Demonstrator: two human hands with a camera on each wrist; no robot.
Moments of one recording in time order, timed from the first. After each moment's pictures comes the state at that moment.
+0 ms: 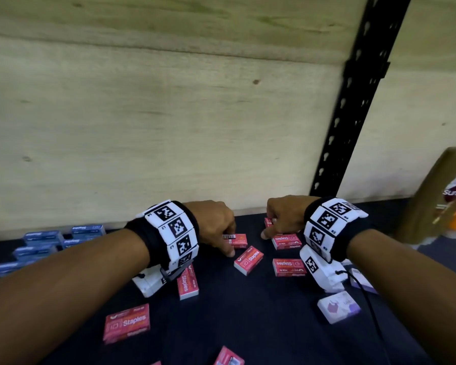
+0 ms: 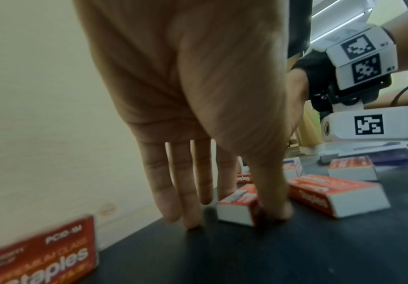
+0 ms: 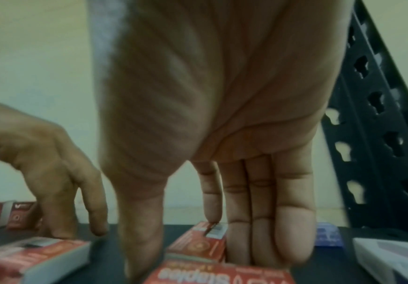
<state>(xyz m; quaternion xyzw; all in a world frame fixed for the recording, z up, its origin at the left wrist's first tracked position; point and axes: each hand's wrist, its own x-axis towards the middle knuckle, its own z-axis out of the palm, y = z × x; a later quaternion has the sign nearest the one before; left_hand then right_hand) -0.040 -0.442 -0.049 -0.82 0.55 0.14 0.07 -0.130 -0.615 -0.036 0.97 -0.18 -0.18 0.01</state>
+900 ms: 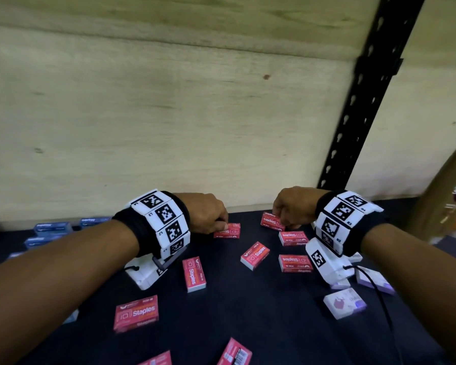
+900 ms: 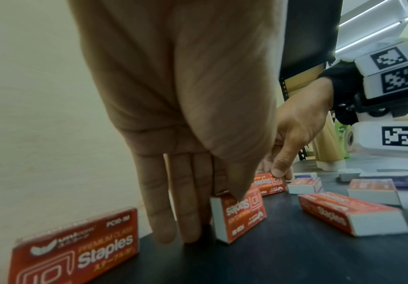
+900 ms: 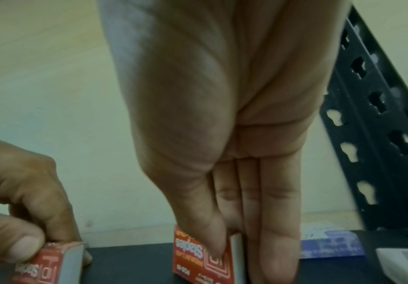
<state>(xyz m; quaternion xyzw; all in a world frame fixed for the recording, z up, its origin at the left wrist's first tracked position) -0.031 -0.418 -0.041 -0.83 0.53 0.14 0.10 -0.128 -0.615 -0.029 0.97 -0.15 -0.17 0.00</state>
